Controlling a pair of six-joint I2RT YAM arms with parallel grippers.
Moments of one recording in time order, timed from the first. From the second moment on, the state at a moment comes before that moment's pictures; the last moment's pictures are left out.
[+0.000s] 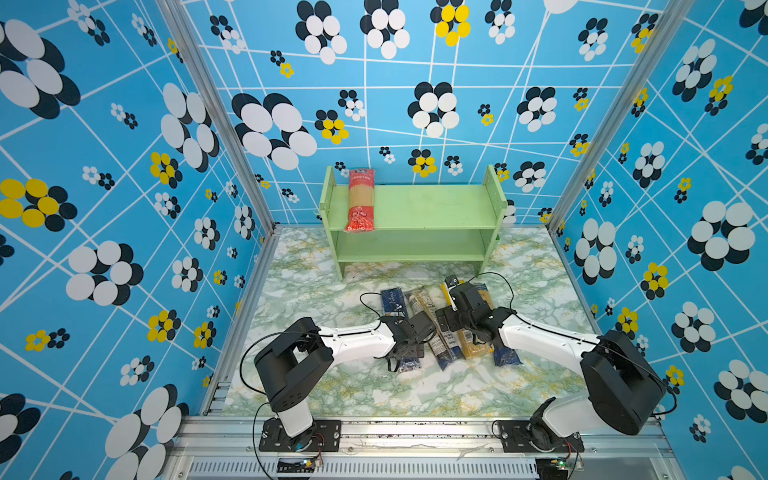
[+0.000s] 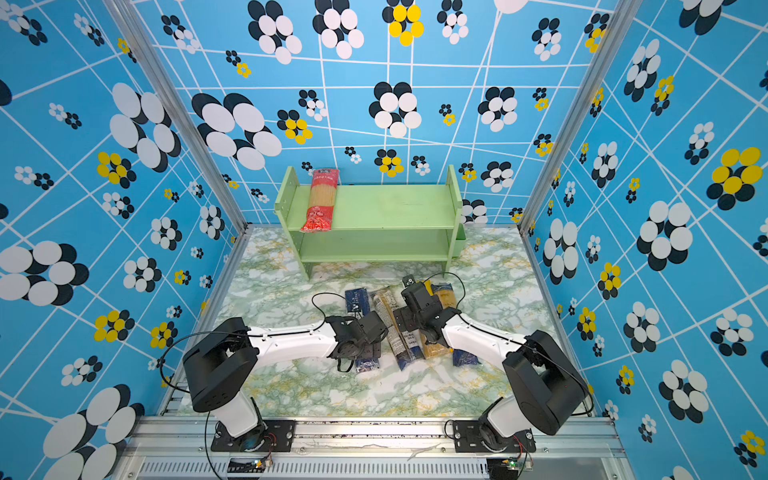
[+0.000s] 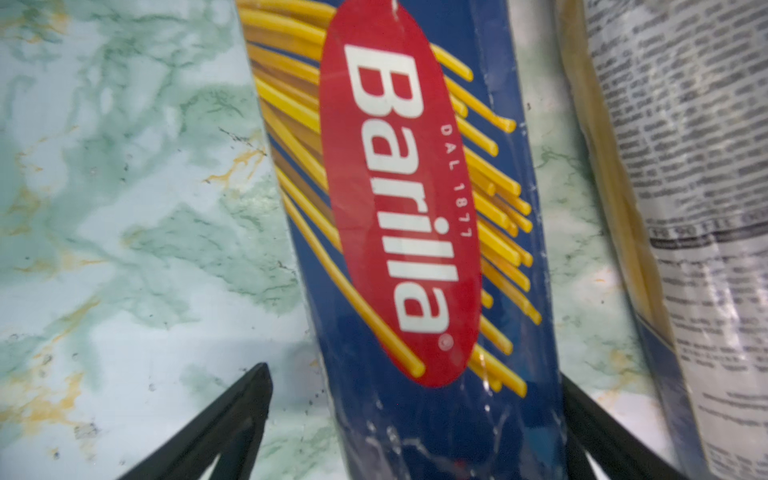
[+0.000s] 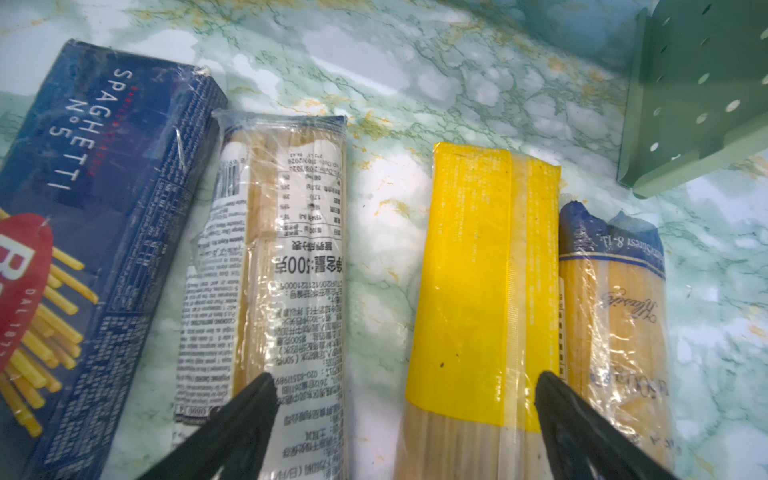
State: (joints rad) left arm -0.98 1.73 1.00 -0.59 -0.28 -0.96; right arm 0.66 1.49 0.80 -0.18 0.29 0.15
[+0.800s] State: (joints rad) left arm -0.95 1.68 0.90 -0.54 -0.29 -0.89; right arm 0.66 1.53 0.80 -0.18 0.30 0.15
